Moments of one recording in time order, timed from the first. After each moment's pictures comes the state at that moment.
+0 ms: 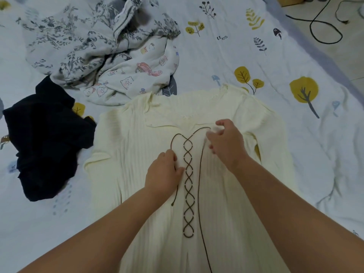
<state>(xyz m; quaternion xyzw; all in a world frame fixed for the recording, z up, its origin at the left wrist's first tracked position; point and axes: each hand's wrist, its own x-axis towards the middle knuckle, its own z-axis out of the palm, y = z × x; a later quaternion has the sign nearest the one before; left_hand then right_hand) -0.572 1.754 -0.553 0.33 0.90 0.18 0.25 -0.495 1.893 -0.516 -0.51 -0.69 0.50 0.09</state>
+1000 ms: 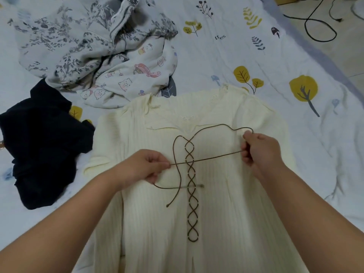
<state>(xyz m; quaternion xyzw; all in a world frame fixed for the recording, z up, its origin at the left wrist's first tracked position) -0.636 1.735 -0.512 0.22 0.73 0.32 0.56 -0.454 1.914 -0.511 -0.62 -0.45 0.62 0.19</state>
